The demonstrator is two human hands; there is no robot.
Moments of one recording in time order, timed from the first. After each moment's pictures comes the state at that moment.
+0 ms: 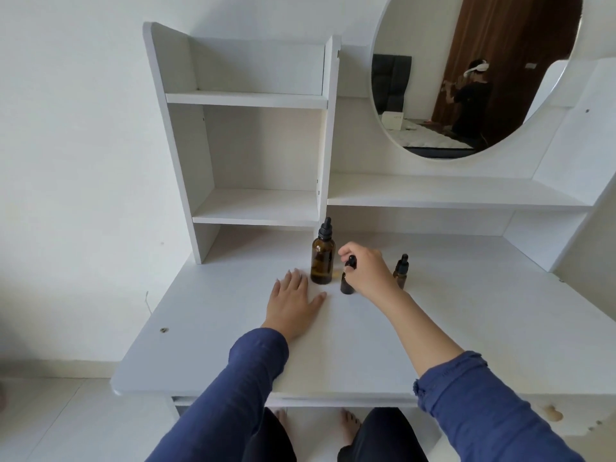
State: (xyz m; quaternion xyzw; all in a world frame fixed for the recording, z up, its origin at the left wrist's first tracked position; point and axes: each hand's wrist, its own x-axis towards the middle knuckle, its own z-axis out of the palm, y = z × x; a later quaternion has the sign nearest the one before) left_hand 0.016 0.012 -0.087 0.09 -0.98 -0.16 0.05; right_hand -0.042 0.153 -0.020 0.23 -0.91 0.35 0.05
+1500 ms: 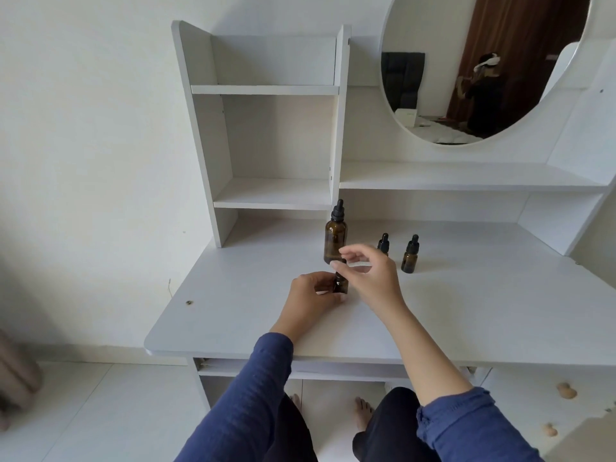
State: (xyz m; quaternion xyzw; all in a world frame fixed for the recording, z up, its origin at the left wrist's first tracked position) left_hand 0.063 0.031 -0.084 0.04 -0.81 -0.56 0.16; right_hand 0.018 0.154 -0.045 0.23 -0.77 0.58 0.10
